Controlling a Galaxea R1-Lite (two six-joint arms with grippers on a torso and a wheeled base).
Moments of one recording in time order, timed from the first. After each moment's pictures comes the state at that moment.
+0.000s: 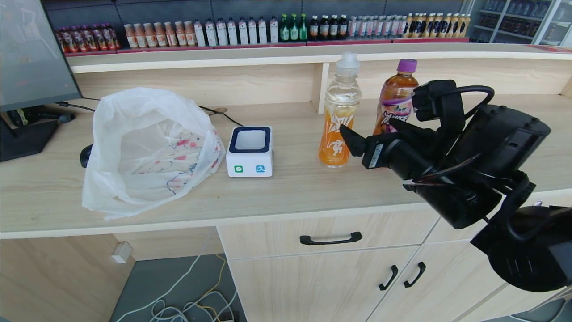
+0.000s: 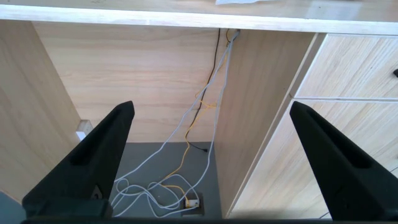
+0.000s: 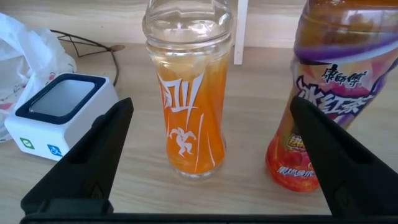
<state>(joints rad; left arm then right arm) 0.00 0.00 0.00 0.00 0.00 0.00 0.59 1.76 -0.85 -1.10 -0.29 -0.07</state>
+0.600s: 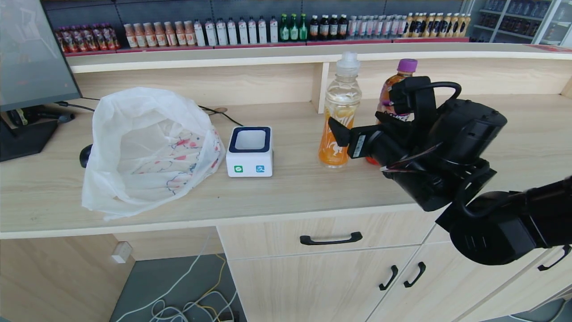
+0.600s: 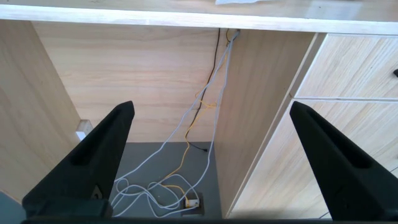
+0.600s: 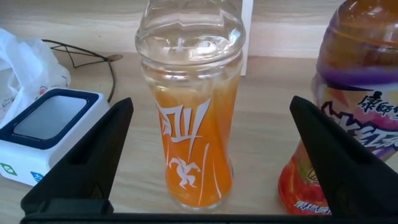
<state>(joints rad) 0.00 0.00 0.00 0.00 0.00 0.00 0.57 1.87 -0.99 -1.10 -0.28 -0.07</state>
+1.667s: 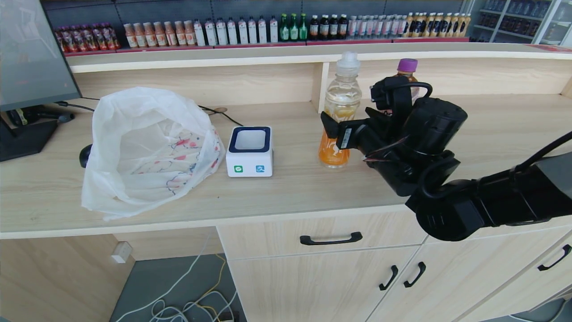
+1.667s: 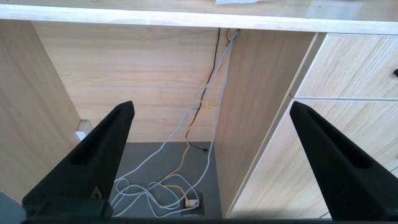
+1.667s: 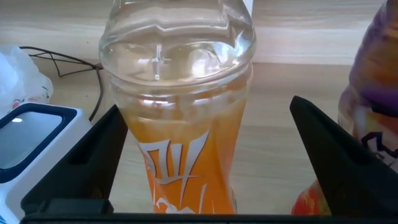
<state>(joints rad) 0.00 0.00 0.00 0.00 0.00 0.00 0.54 2.00 -1.16 -1.09 -0.27 -0.07</state>
